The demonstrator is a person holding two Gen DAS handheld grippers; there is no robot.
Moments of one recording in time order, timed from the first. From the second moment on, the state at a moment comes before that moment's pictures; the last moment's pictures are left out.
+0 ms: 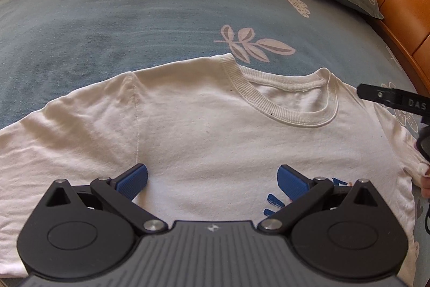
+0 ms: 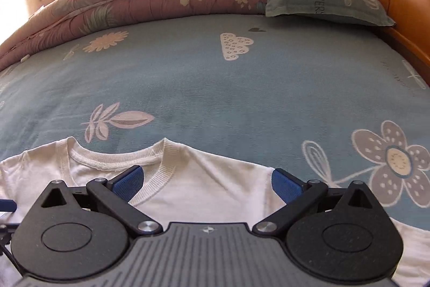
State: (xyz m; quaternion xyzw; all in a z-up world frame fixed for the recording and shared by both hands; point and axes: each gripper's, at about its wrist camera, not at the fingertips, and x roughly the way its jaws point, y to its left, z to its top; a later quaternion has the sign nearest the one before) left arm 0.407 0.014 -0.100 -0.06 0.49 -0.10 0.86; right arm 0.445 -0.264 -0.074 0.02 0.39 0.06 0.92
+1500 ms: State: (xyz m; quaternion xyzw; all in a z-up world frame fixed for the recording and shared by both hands) left arm 0.389 0.026 -0.098 0.06 0.51 -0.12 0.85; right arm 0.424 -0.359 -0.110 0.05 0.46 -0.04 0.89
